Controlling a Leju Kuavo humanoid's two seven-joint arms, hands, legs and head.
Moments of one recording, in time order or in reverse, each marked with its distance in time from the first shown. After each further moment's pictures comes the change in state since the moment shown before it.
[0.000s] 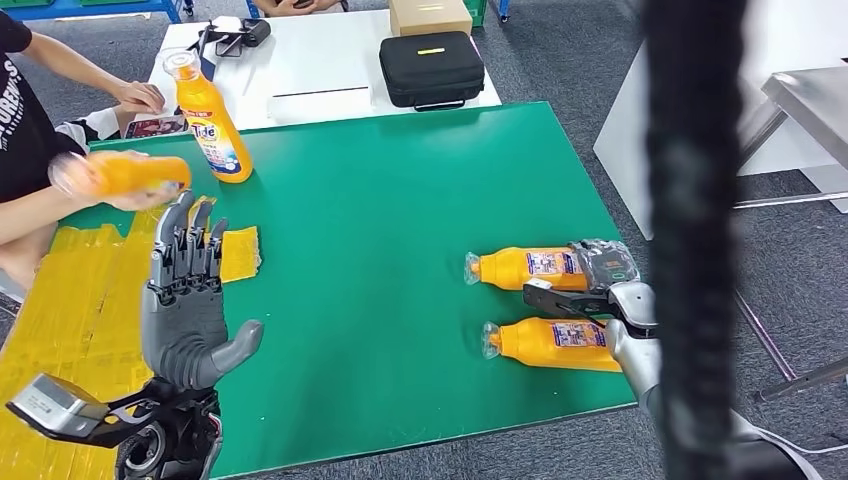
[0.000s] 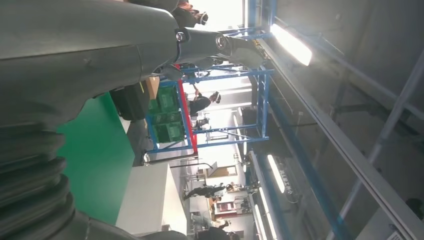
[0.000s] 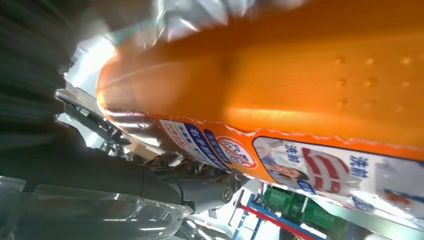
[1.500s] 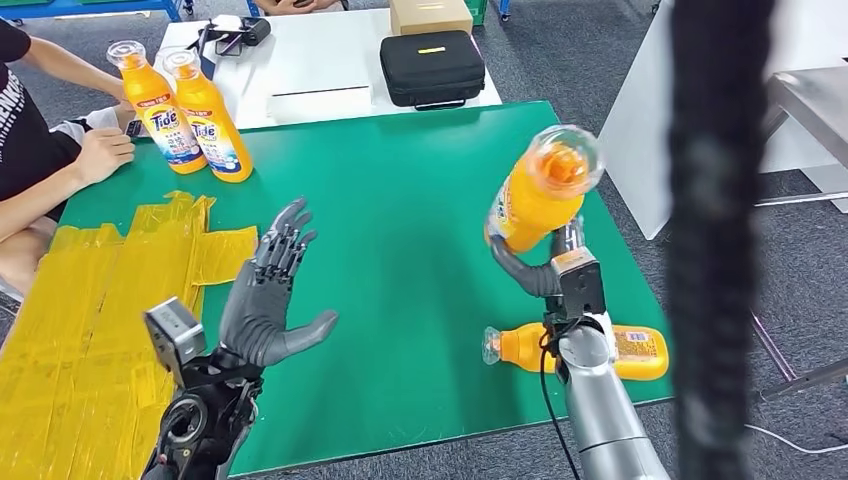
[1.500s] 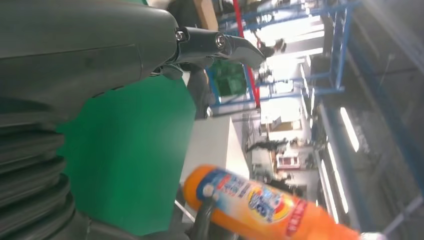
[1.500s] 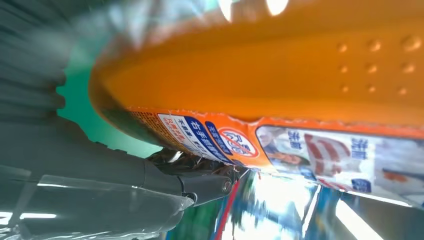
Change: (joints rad) left arm -0.114 0.017 -0.125 0.166 0.006 -0.030 0.237; right arm 0.263 0.301 -0.067 -0.651 -1.248 0.077 -0.507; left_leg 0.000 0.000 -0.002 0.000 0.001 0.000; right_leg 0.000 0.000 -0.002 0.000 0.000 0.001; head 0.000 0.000
